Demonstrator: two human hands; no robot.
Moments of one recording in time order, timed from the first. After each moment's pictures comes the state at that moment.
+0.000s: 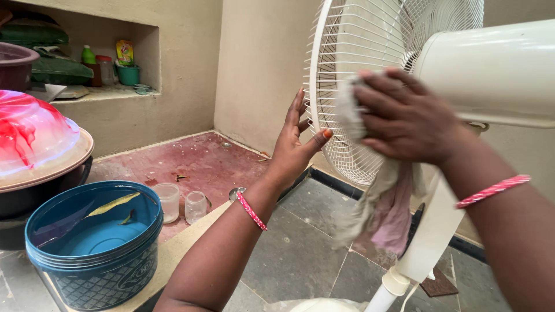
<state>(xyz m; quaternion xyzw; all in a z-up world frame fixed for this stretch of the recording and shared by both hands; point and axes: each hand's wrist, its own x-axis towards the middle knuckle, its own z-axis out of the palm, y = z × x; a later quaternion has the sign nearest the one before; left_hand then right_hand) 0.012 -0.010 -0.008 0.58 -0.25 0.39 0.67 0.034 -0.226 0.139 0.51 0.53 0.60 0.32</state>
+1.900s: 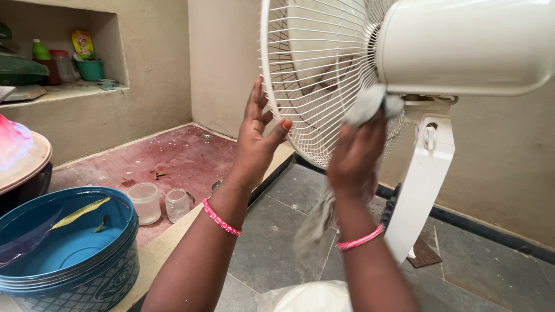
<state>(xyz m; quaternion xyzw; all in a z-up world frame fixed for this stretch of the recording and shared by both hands) 0.012 -0.010 -0.016 0.54 -0.29 0.38 0.69 0.077 -0.188 -0.024 0.64 0.32 0.57 -0.40</state>
